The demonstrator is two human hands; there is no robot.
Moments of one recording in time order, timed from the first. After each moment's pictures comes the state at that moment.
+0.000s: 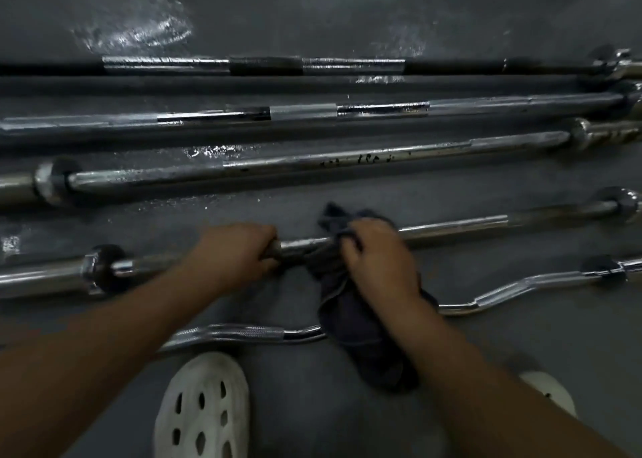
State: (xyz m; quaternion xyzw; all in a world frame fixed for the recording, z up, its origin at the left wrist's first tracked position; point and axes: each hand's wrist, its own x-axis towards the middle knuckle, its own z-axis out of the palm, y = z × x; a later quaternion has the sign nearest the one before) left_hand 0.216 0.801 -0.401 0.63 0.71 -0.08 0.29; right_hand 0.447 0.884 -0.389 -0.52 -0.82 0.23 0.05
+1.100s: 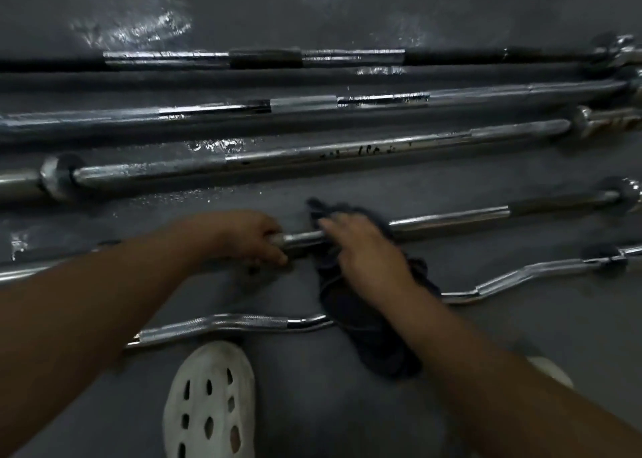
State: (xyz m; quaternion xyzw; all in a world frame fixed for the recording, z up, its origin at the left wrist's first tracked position) left_hand 0.205 0.832 -0.387 0.54 0.64 -0.11 0.54; right_hand 0.448 0.874 -0.392 -0.40 -0.88 0.25 -0.03
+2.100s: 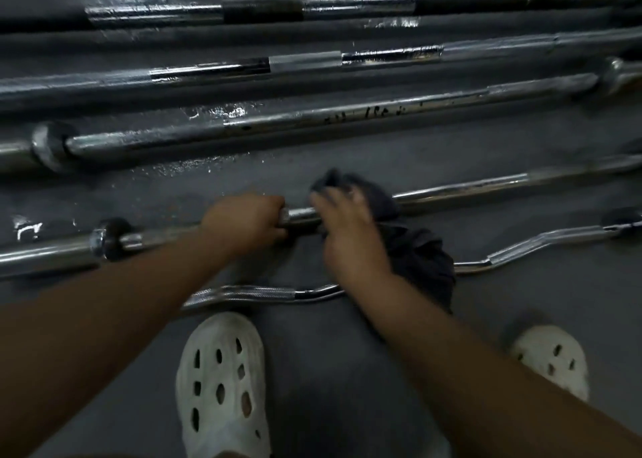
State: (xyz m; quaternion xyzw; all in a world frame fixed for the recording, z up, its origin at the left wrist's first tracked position) left_hand 0.232 0.799 -0.389 0.60 0.72 -0.10 0.34; right_hand 0.421 0.836 -0.396 -0.46 -0.85 0.25 -0.02
